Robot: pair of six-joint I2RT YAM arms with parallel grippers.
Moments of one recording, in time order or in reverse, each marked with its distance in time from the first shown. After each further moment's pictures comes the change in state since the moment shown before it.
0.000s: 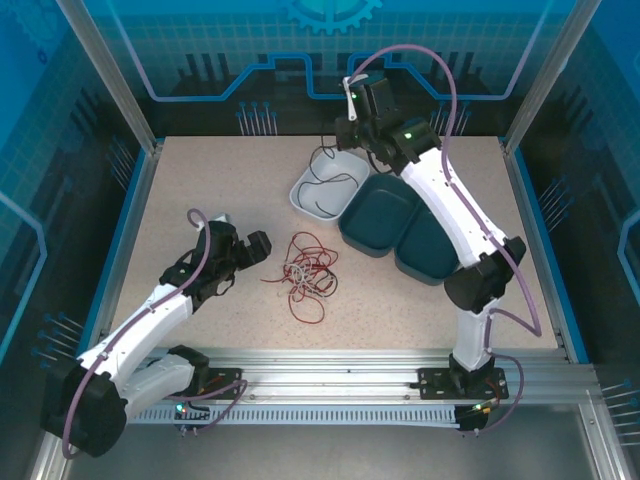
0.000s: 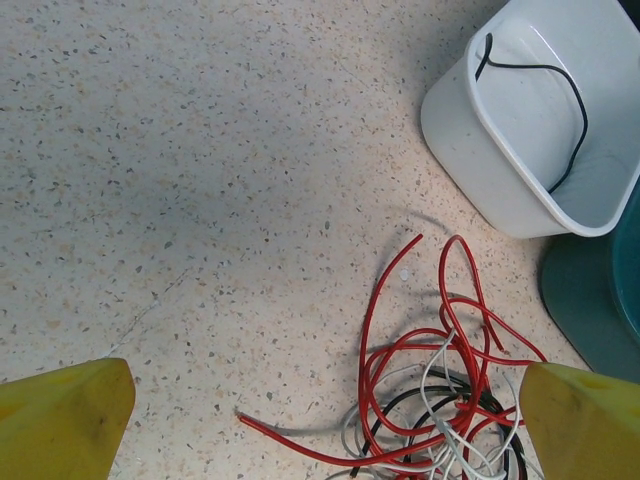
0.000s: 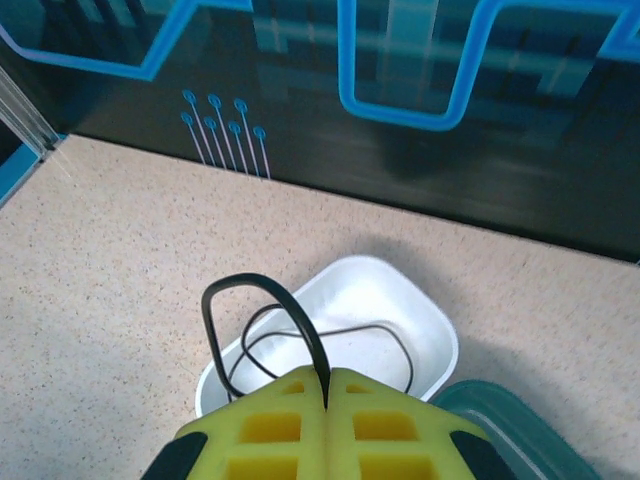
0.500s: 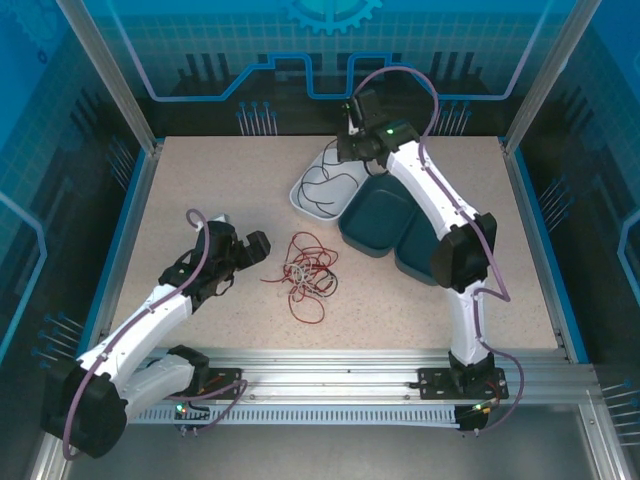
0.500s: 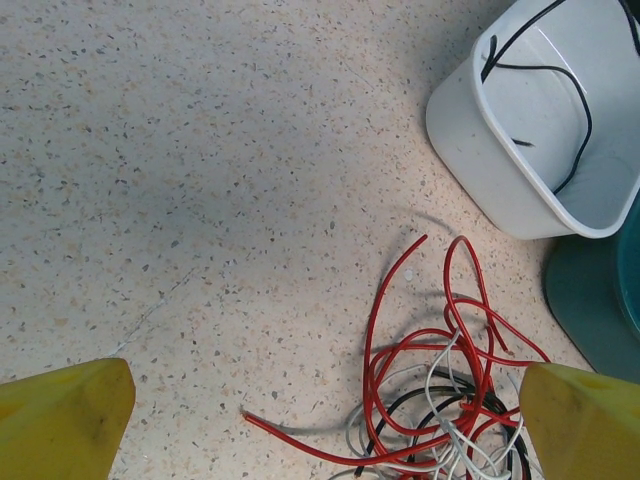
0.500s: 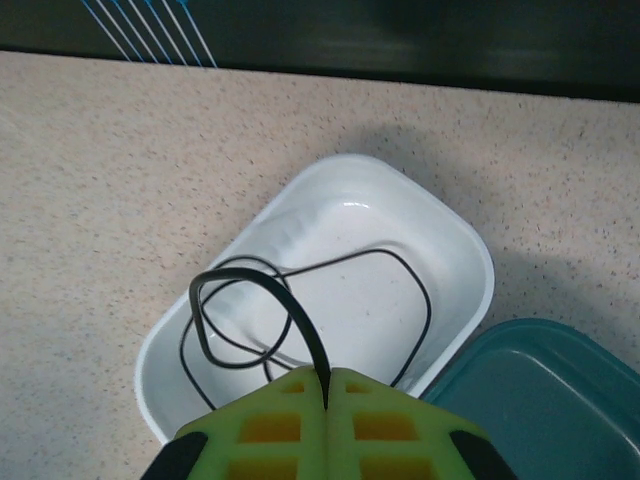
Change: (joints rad) left arm 0.006 -0.004 0.000 -0.007 0.001 0.002; right arm -0.078 0.197 0.000 -0.028 -0.085 0.108
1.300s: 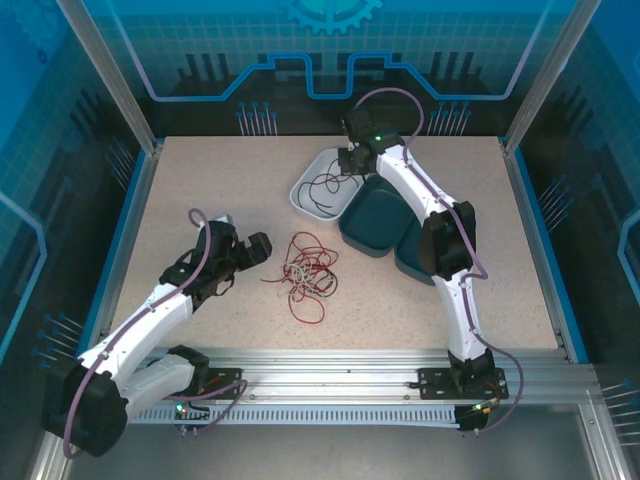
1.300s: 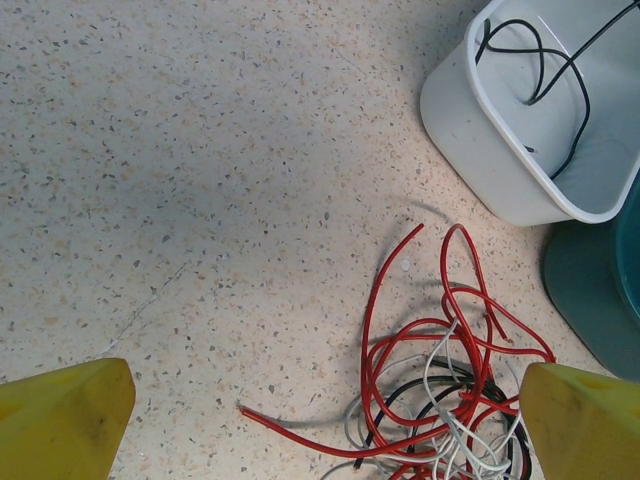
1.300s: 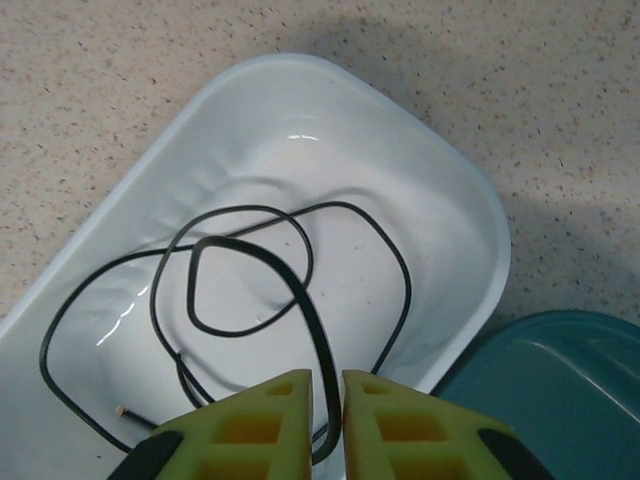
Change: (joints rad) left arm 0.001 0.008 0.000 0.001 0.031 0.021; right arm -0.037 0.169 0.024 0.009 -0.019 -0.010
